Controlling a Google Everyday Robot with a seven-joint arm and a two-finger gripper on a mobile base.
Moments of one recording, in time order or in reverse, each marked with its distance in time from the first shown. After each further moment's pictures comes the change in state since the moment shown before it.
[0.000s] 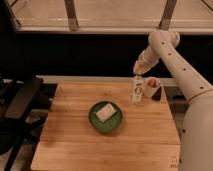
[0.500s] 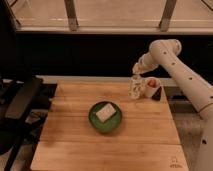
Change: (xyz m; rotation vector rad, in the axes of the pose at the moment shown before) arm 0.006 -0.002 0.007 0.026 0.186 -0.066
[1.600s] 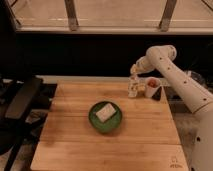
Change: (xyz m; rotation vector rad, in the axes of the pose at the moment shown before) arm 0.007 0.002 0.030 -0.003 0.053 -0.024
